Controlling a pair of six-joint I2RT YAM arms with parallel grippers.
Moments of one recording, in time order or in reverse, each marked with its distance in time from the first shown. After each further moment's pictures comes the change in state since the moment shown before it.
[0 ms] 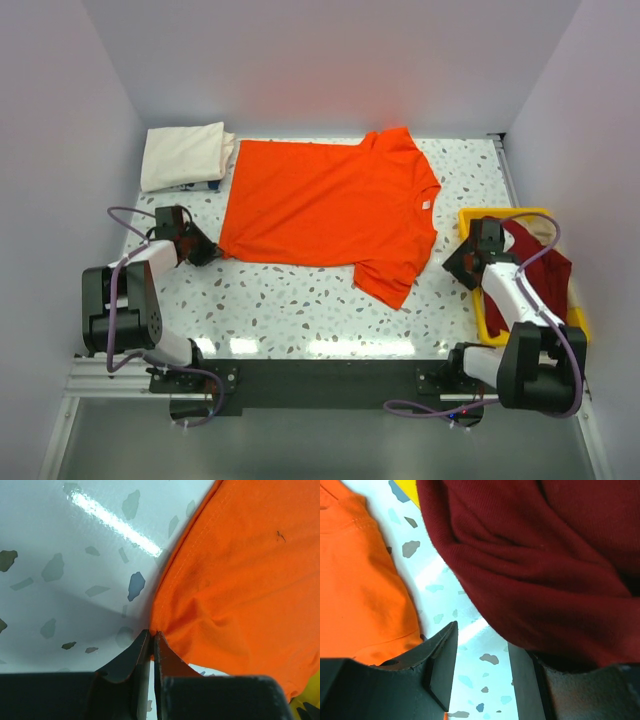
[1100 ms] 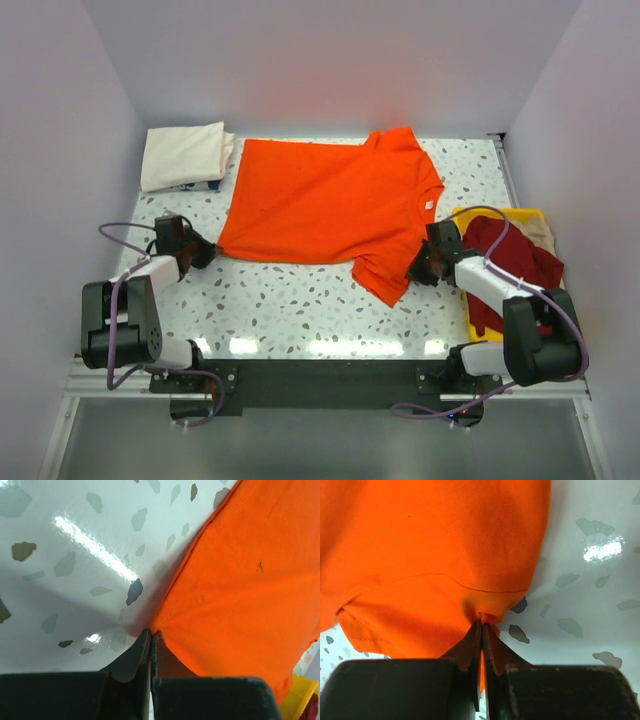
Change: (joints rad) left arm -0.006 -0.073 -0.148 0.224 -0.048 -0.180; right arm 0.306 0.150 -0.028 0.180 -0.178 0.080
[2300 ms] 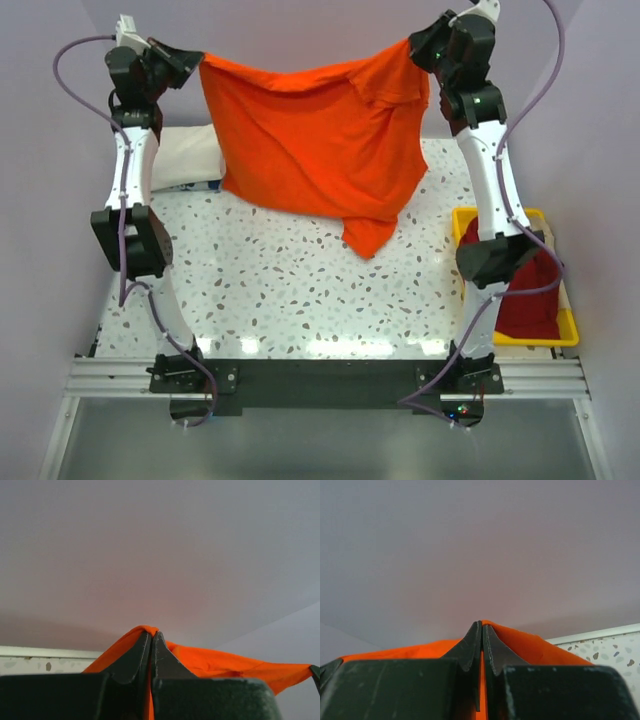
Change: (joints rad) left arm -0.009 0.610 1.530 -0.024 0.230 -0.046; right arm 0.008 0.669 1.898 -0.163 0.147 -0.152
